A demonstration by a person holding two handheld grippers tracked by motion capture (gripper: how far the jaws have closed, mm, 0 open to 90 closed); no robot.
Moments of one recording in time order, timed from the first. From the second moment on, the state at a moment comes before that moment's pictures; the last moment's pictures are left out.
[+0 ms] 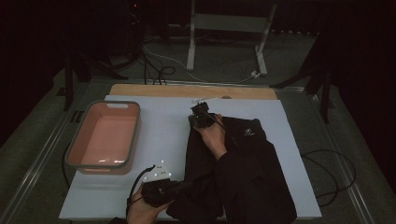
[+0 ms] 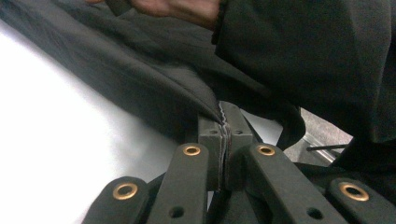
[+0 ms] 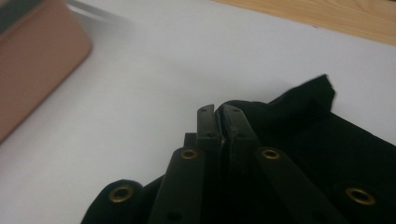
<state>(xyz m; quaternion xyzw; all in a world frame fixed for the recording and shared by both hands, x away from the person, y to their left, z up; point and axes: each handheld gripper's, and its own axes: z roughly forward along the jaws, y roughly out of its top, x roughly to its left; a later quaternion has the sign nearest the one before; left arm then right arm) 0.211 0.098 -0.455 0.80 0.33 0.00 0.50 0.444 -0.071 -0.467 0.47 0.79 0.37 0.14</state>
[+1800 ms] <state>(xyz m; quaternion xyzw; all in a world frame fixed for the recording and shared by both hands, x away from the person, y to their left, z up) 0.217 0.039 -0.453 0.82 0.24 -0.12 0.50 0.451 -0.209 -0.440 0.51 0.75 0.38 0.15</state>
